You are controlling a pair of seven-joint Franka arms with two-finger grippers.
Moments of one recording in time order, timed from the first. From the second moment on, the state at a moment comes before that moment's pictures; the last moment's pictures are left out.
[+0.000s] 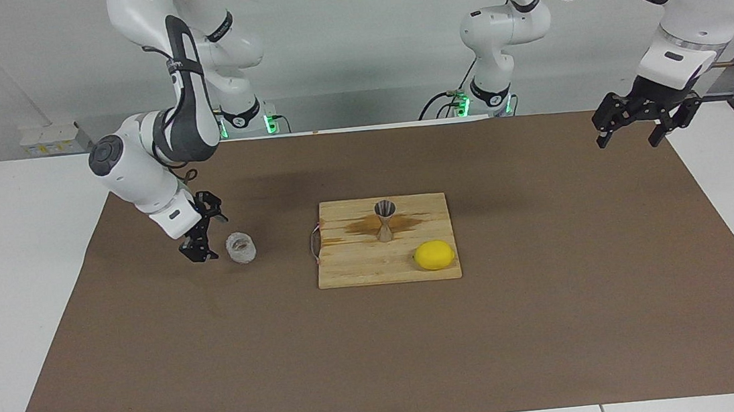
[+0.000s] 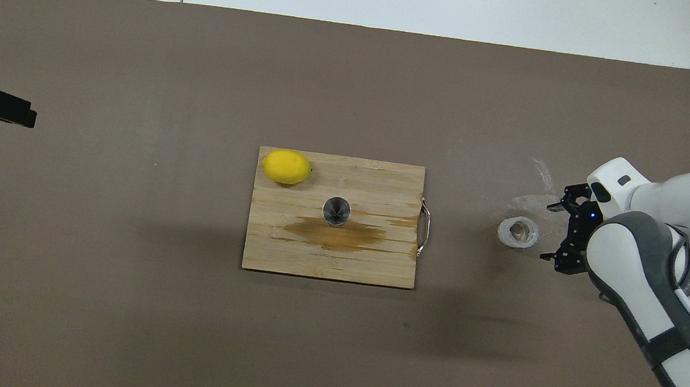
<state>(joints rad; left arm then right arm) 0.00 0.00 -0.03 -1.61 -0.02 1.69 0.13 -0.13 0.13 0.08 -2.14 0.27 2.16 -1.62</state>
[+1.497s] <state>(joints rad) 0.01 0.00 -0.02 -1.61 -0.02 1.70 0.12 -0.14 0.22 0.08 -2.24 0.61 2.31 -1.99</state>
